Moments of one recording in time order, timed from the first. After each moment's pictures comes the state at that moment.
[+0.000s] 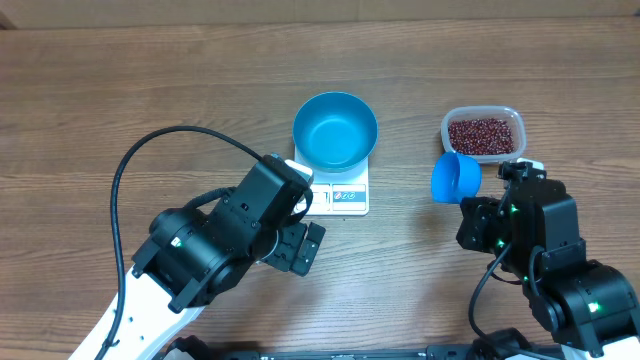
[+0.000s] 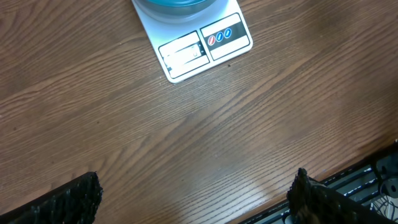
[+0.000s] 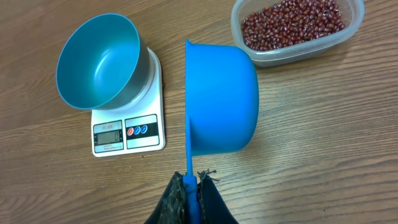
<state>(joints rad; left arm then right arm) -0.72 1.19 1.39 -1.32 -0.08 -0.28 0.28 0.82 1.01 -1.02 0.03 0.49</state>
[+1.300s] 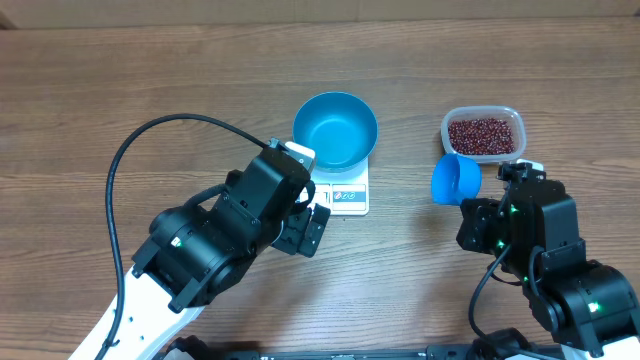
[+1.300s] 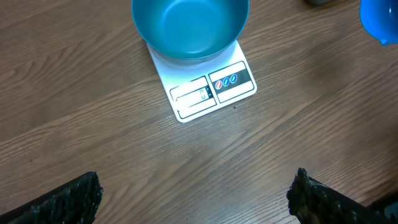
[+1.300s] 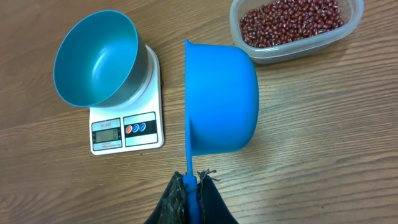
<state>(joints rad) -0.72 1.19 1.39 -1.19 -0.15 -0.28 0.28 0.82 1.01 -1.03 0.03 0.49</state>
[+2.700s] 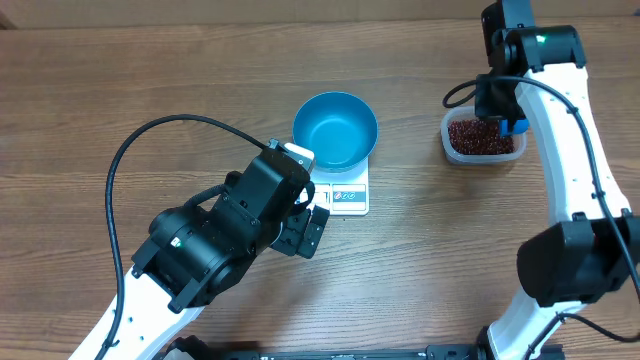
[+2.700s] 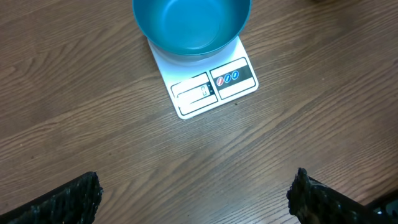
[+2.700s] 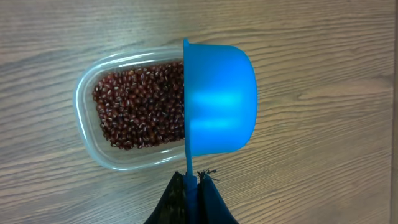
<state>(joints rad) -0.72 1.19 1.39 -1.20 -0.15 -0.28 0.07 1.92 1.93 -1.37 0.38 0.15</state>
